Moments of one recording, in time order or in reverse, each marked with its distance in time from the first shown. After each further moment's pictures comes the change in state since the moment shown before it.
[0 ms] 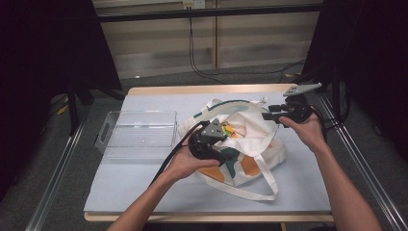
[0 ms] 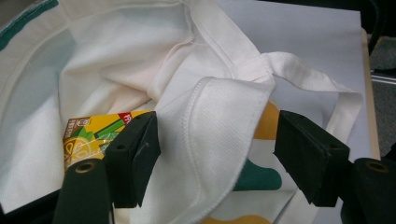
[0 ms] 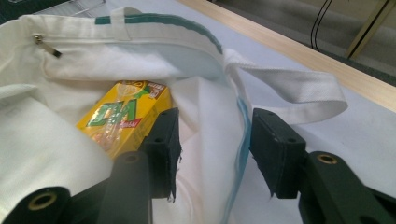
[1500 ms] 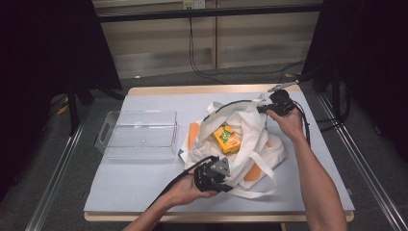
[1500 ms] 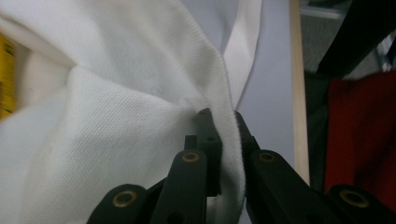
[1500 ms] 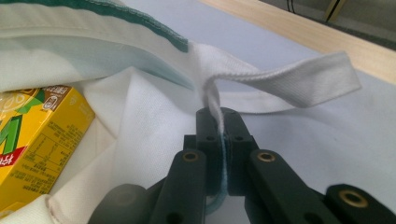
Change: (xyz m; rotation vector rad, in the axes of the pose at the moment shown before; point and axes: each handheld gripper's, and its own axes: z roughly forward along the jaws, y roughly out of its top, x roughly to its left) left arm -0.061 -0.061 0.035 0.223 -0.236 0.070; right arm -0.040 -0.008 0.074 0.097 -0.086 0.102
